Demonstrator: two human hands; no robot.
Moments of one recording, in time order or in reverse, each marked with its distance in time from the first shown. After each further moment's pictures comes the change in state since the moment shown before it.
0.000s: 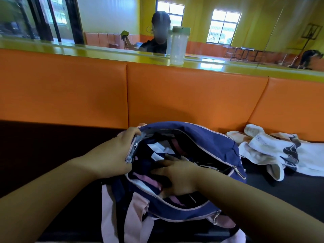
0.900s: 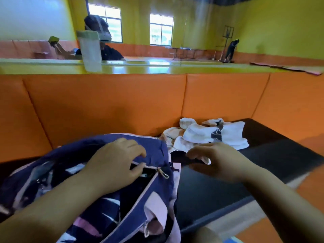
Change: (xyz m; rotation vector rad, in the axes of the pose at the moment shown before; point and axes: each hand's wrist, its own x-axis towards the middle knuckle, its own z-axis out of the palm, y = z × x) left_hand 0.079 0.163 0.053 0.133 0.287 0.607; right_hand -0.234 0.121 -0.001 0.170 0.535 0.438
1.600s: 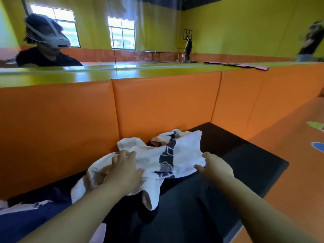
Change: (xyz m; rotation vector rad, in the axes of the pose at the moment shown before) left_hand 0.252 0.069 0.228 -0.102 -0.360 -0.422; right_hand 0.007 0.316 0.066 0.025 0.058 0.941
